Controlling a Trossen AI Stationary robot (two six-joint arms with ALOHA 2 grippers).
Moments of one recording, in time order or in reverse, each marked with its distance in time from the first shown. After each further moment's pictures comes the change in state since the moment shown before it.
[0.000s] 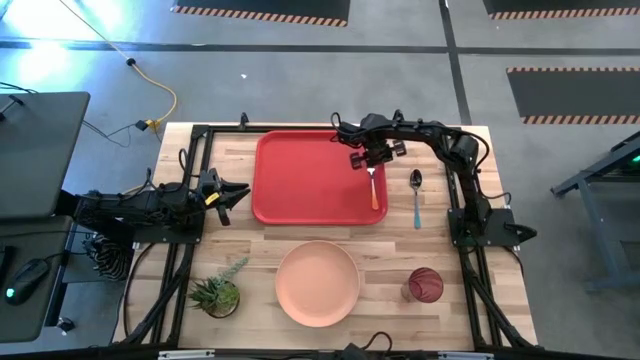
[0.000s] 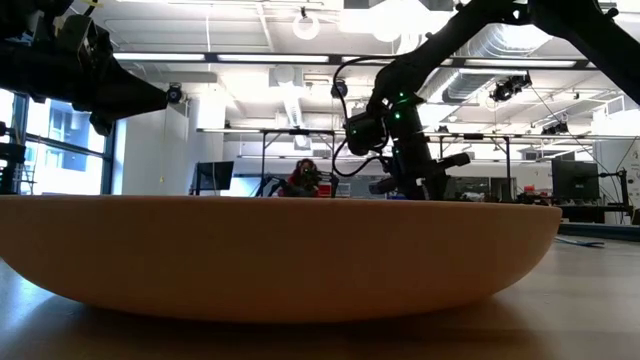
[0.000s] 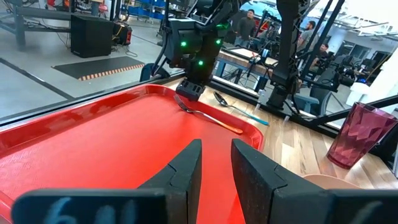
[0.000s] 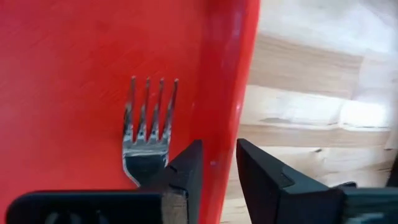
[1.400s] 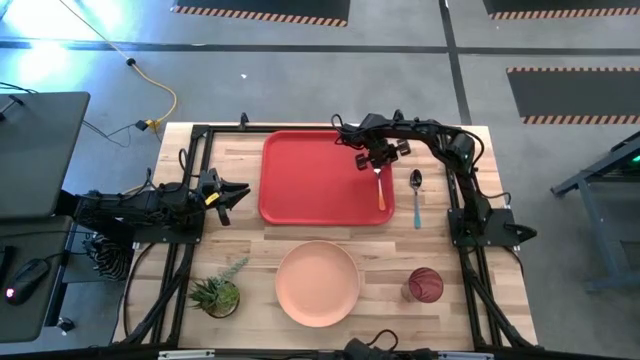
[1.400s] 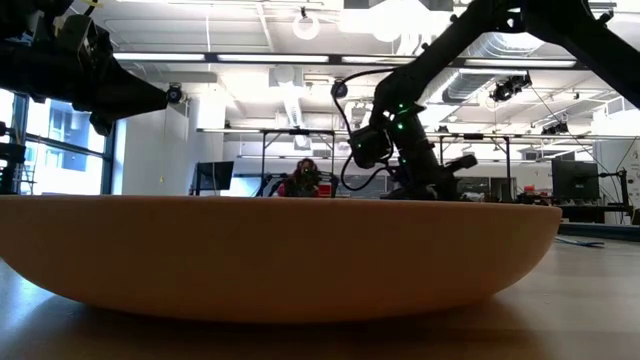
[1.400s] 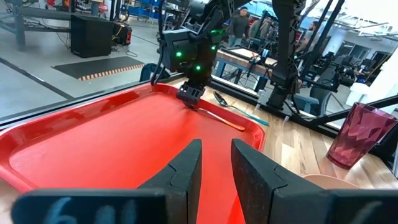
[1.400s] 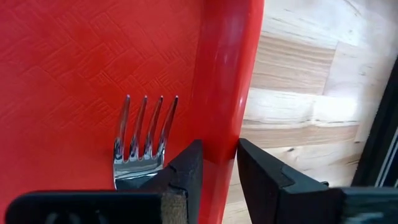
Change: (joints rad) left arm 0.000 0.000 0.000 0.000 0.000 -0.001; right arm -0.031 0.045 0.000 -0.073 0.035 0.006
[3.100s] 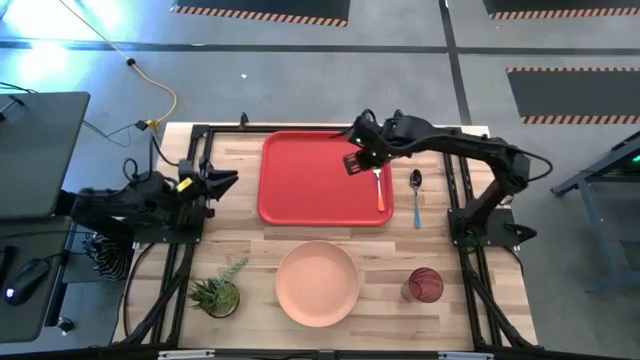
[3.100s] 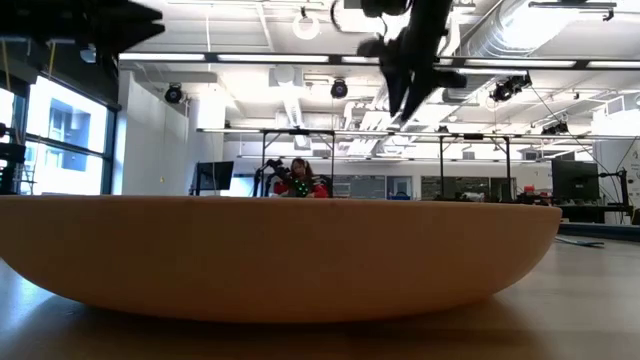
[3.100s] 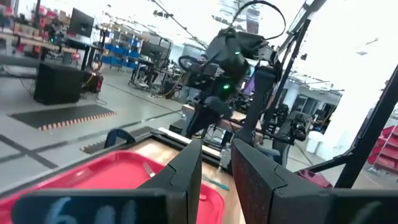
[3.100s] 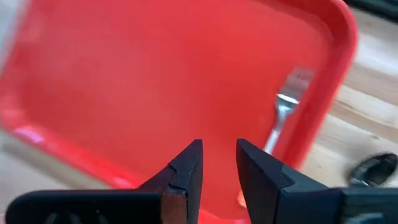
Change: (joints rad) left arm 0.000 0.063 0.179 0.157 0.063 0.057; right arm 0.280 -0.510 0.002 0.152 -0.160 -0.050
